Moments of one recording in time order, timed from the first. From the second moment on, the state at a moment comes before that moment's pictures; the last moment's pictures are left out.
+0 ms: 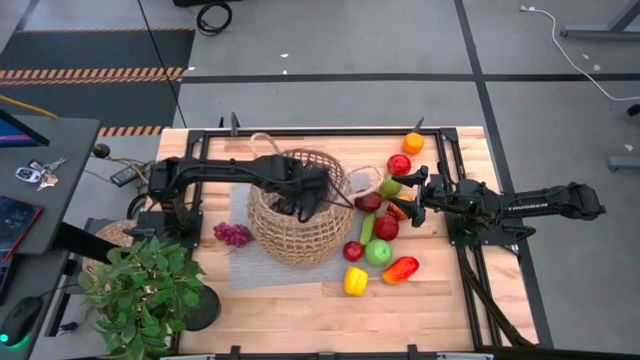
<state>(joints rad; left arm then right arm) 0.07 1.85 1.64 -1.12 -0.23 0.84 -0.08 0.45 0.01 0.55 0.18 0.18</state>
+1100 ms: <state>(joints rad) 0.08 1.86 1.39 -0.89 -0.17 0.77 -0.08 0.45 0.01 0.55 0.18 0.18</state>
